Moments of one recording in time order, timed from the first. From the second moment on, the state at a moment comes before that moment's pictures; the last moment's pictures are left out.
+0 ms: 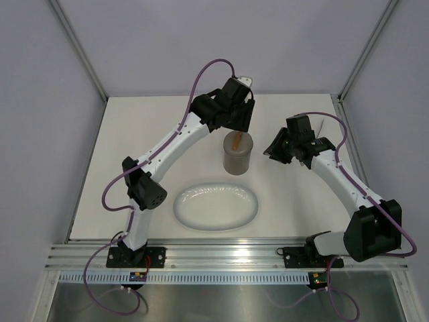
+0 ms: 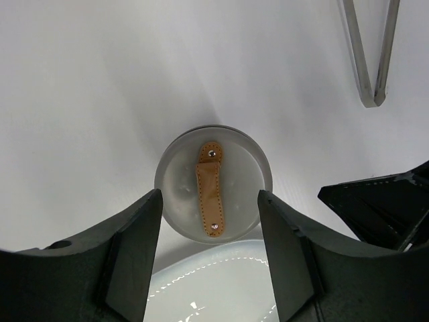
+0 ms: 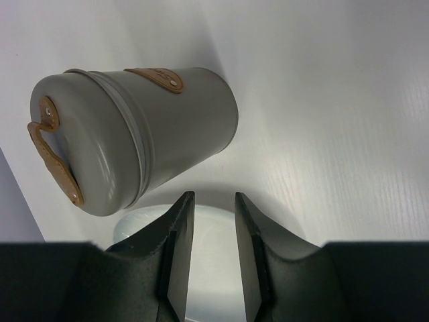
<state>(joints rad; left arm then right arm) -0.79 2.07 2.31 -1.02 -0.21 -0.35 0.30 1.35 1.09 -0.57 -0.07 0.80</state>
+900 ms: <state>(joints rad) -0.80 2.15 2.31 -1.02 -0.26 -0.35 0.30 1.33 1.09 -0.57 -0.06 0.80</state>
